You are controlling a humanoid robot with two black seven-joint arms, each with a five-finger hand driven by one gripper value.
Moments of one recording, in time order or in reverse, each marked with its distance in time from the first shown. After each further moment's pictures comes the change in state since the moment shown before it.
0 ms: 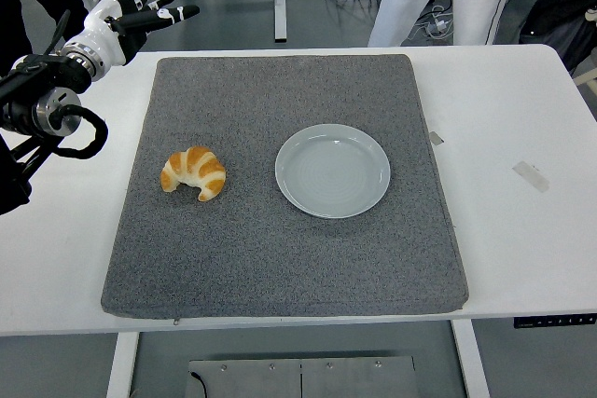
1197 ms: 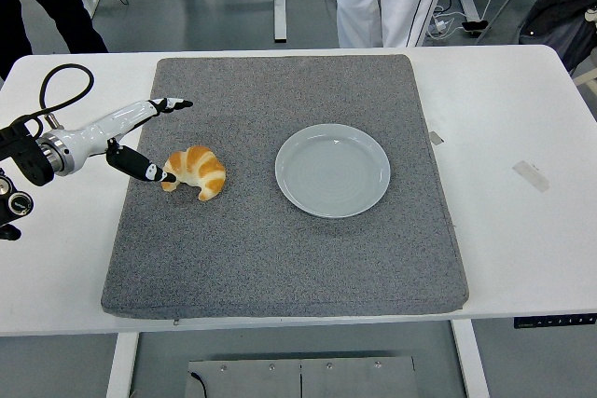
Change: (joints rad) left arm 0.011 0.365 0.487 -0.488 0.706 0.142 0.008; right arm 0.000 0.000 0.000 0.000 0.000 0.000 0.000
